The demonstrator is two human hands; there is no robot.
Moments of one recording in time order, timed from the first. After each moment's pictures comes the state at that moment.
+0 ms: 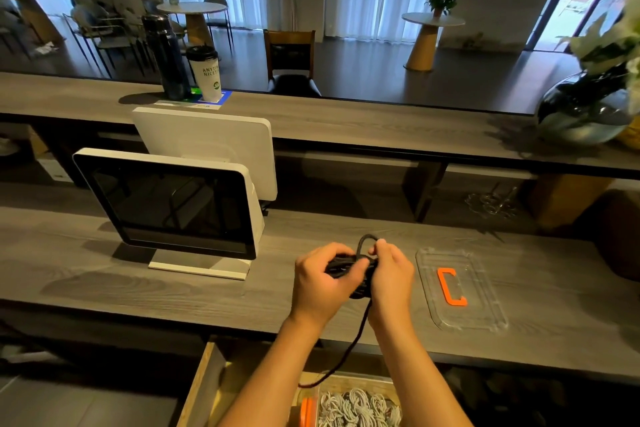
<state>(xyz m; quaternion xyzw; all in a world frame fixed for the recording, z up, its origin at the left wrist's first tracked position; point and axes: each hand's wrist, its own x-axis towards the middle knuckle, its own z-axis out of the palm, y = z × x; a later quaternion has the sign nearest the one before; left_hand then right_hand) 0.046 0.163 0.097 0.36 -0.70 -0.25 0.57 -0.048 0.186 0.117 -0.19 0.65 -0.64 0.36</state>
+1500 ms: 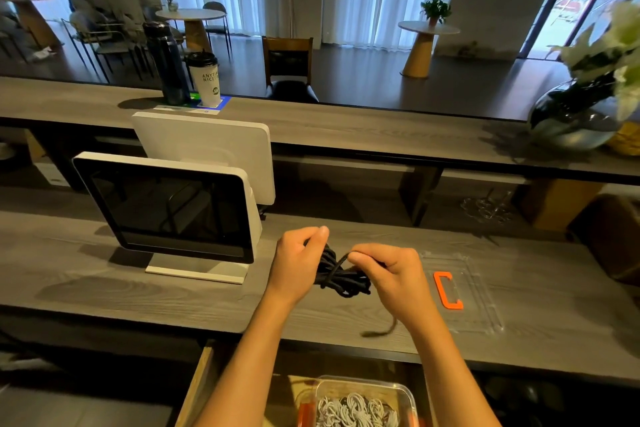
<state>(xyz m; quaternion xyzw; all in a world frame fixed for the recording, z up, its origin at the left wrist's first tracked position) 0.075 0.139 0.131 0.41 -0.67 -0.42 0.46 -0.082 0.205 0.144 -0.65 0.53 -0.49 0.24</state>
